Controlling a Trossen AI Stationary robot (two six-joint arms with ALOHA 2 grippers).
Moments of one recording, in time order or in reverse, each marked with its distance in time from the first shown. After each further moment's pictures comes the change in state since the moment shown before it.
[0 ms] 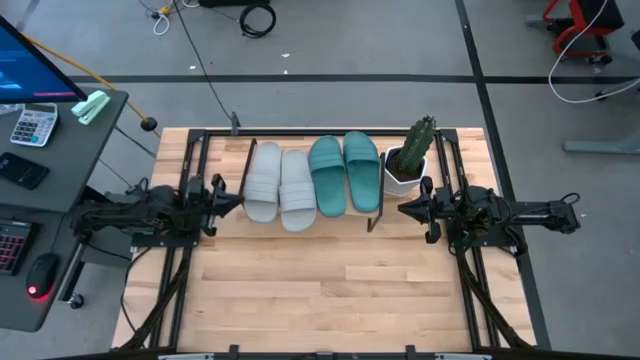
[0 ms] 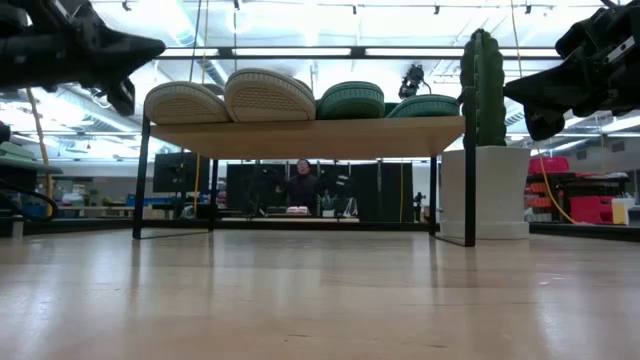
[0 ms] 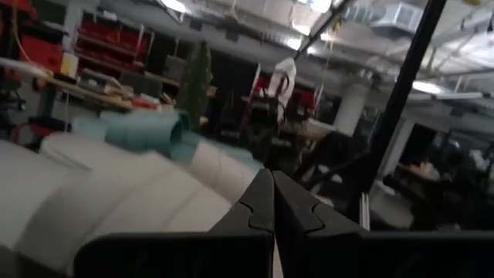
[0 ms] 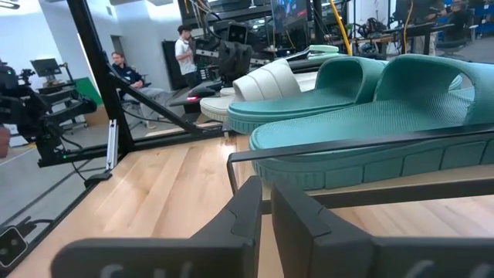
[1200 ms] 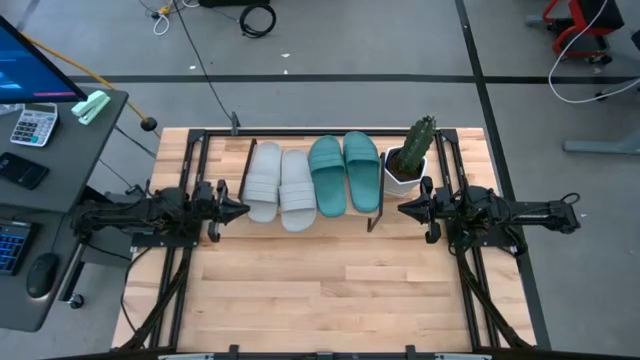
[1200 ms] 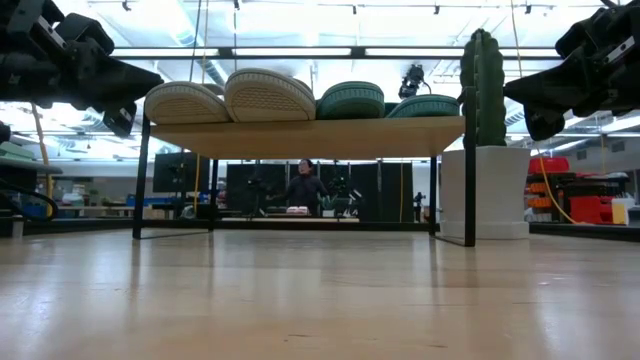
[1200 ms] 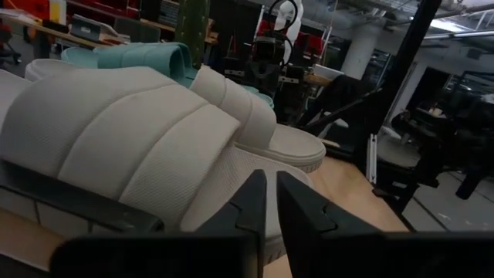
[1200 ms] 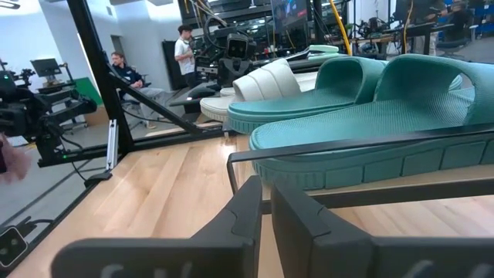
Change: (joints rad) left arm 0.000 0.000 -0.002 -0.199 0.056 0.018; right arm 0.000 0.000 0.000 0.000 0.000 0.000
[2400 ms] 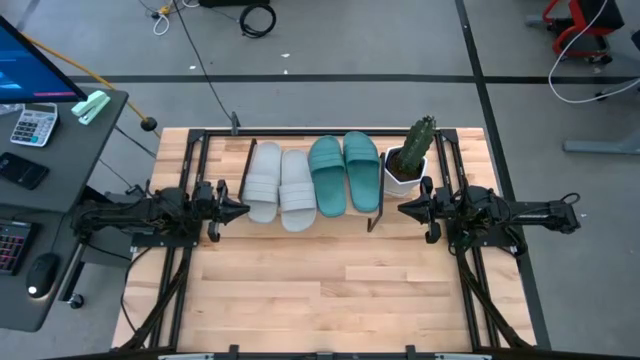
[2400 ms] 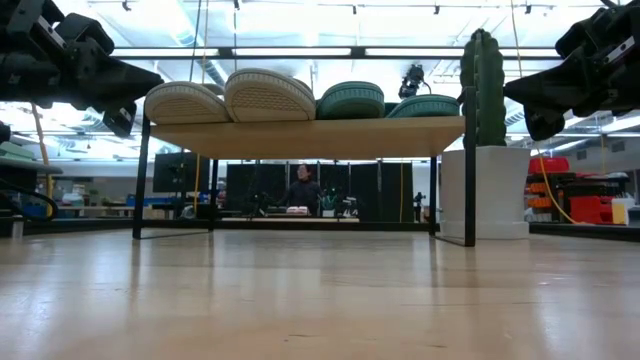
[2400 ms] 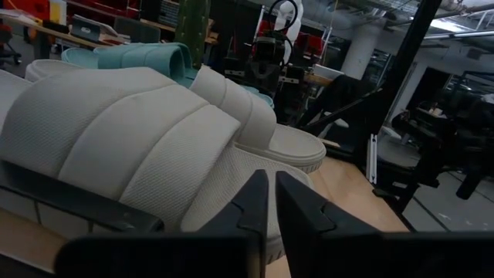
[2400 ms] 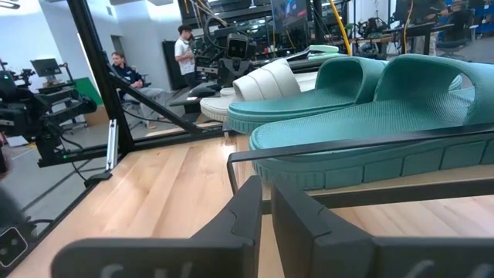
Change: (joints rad) left arm 0.000 0.000 -0.001 0.002 0.000 0.000; right arm 0.000 0.000 0.000 0.000 0.000 0.000
